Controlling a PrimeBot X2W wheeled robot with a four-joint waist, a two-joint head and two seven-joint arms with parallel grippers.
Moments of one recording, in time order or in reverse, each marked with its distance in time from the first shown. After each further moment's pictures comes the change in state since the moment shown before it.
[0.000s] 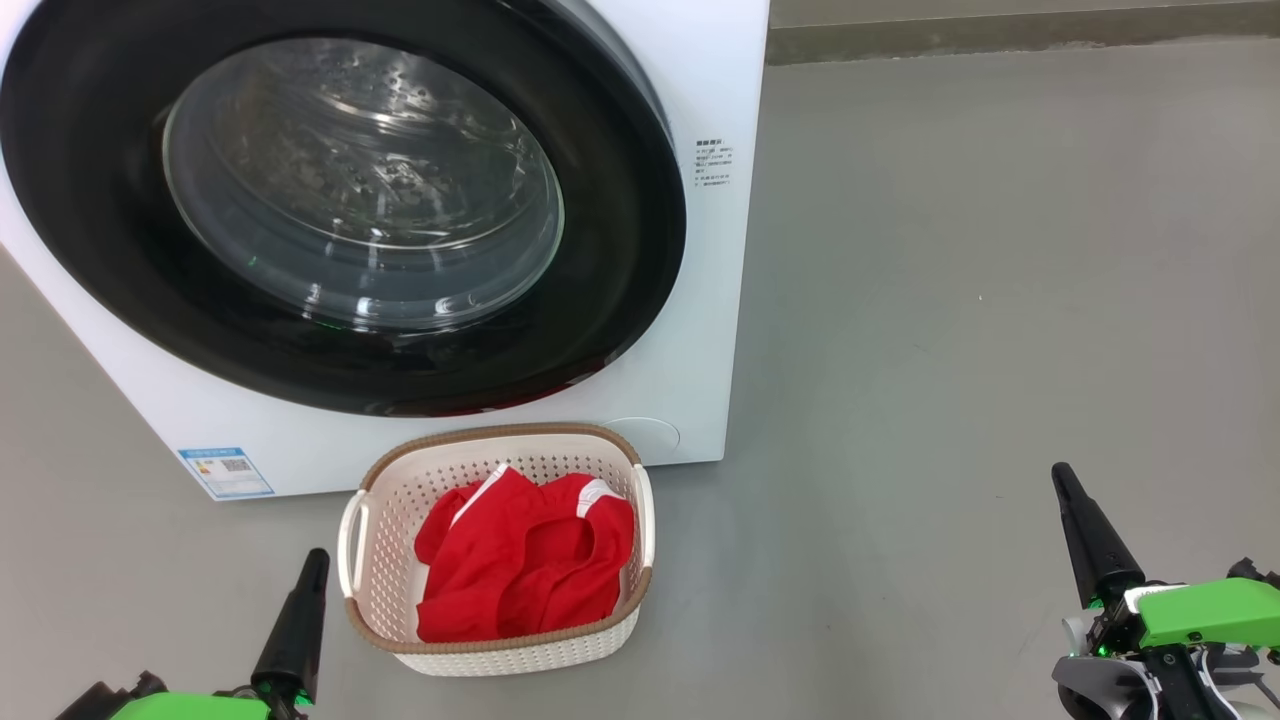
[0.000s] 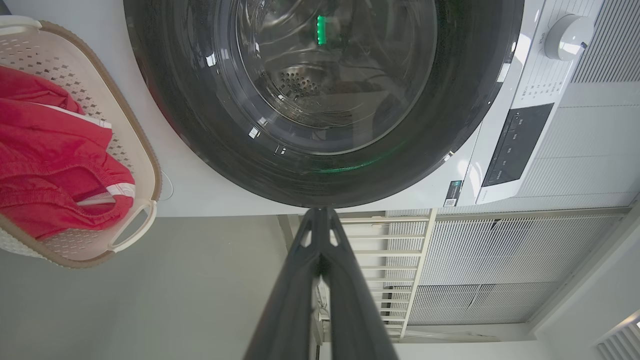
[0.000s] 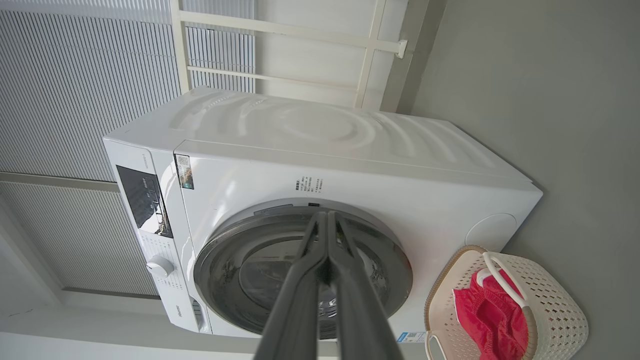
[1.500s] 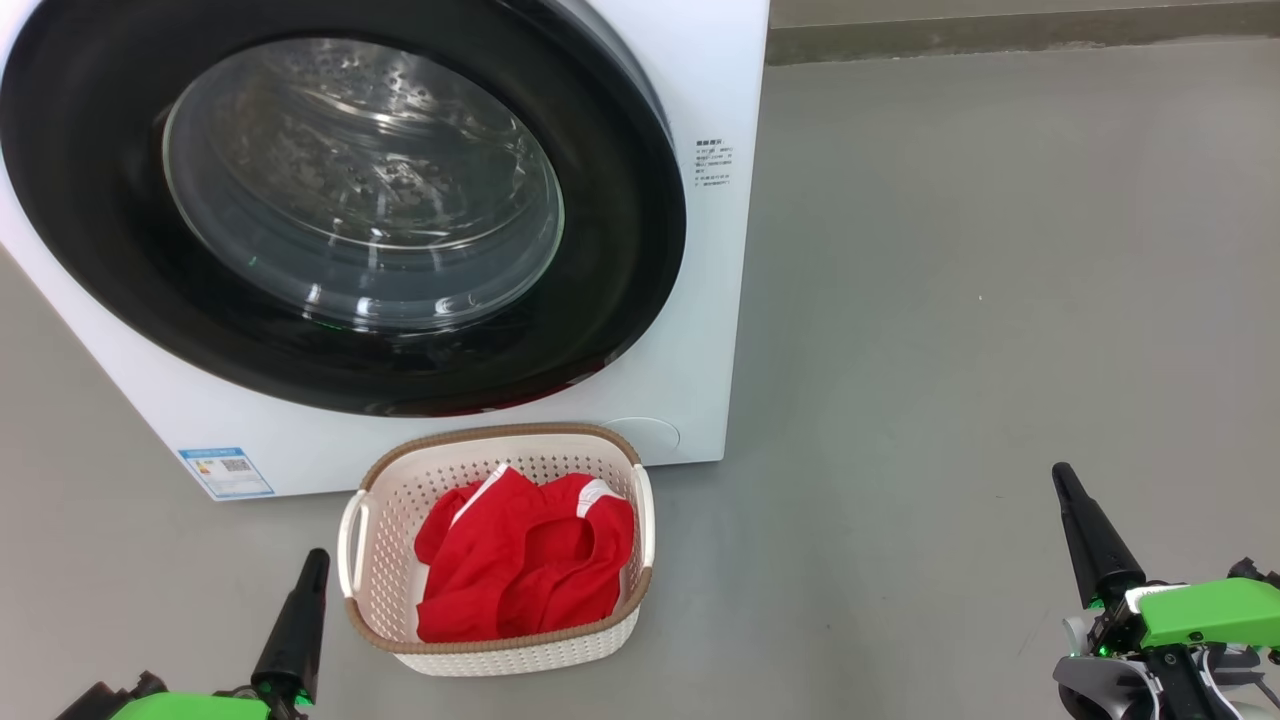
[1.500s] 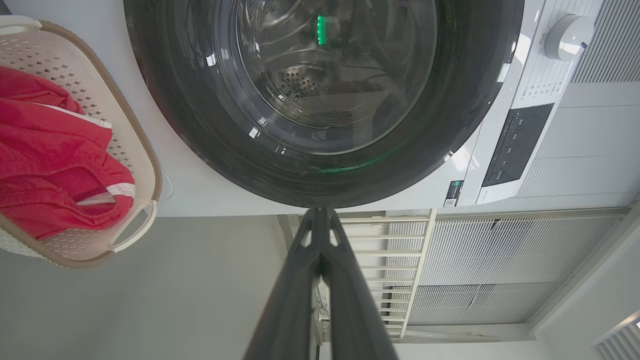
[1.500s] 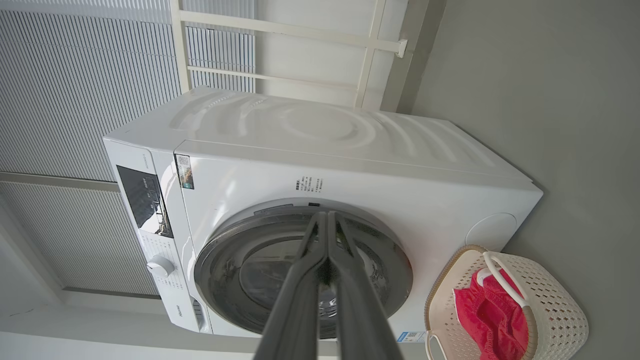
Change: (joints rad) left arm 0.000 -0.001 0.000 0.000 0.000 0.000 0.000; right arm 0.000 0.001 -0.004 0.000 0.000 0.000 0.006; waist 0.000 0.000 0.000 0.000
